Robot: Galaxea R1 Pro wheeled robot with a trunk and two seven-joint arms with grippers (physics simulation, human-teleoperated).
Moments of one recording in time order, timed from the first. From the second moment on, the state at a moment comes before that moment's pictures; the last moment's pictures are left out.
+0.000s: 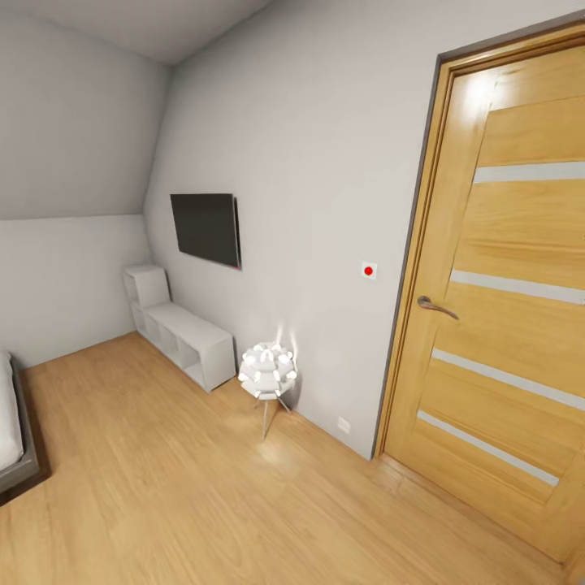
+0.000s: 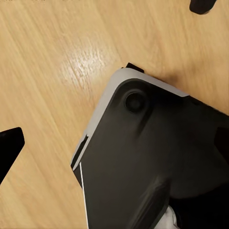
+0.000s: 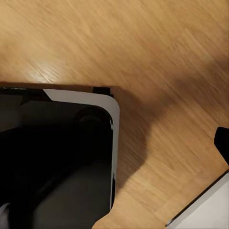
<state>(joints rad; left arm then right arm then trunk) 0.01 0.07 0.02 -0.14 0.45 -0.05 0.01 -0.18 -0.07 0.24 0.03 -0.19 -0.10 0.05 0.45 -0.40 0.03</state>
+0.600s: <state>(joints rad) 0.01 0.07 0.03 -0.14 0.45 -0.05 0.01 -0.18 -0.07 0.25 0.03 -0.19 -0.10 0.05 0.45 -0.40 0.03</state>
